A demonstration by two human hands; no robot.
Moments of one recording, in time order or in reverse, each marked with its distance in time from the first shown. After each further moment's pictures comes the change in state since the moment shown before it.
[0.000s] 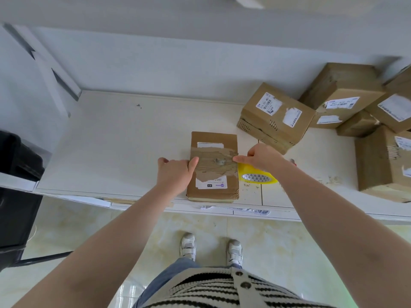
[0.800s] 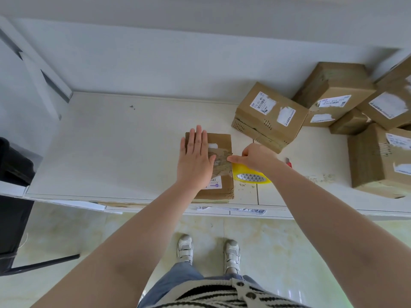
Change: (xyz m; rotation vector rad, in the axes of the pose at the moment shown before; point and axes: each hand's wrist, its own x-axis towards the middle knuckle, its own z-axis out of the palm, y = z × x) left_hand 0.017 0.058 0.001 0.107 0.204 0.150; right_hand -0.009 -0.008 -0.002 -0.051 0.032 0.030
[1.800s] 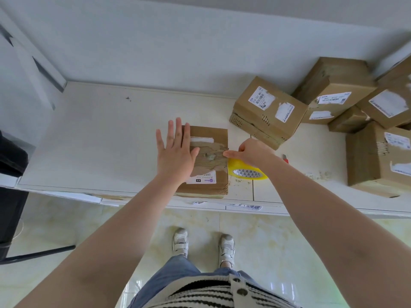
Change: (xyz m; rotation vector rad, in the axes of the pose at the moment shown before) left_hand -0.007 -0.029 -0.007 0.074 -0.019 -0.121; right_hand 0.003 0.003 0.001 0.030 0.006 -0.011
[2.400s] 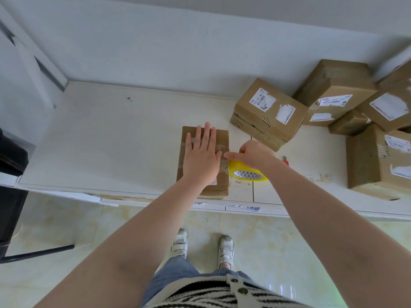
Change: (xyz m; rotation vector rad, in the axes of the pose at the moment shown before) left_hand 0.008 0.060 0.003 -0.128 0.052 0.126; right_hand -0.002 -0.002 0.000 -0.030 0.019 -0.007
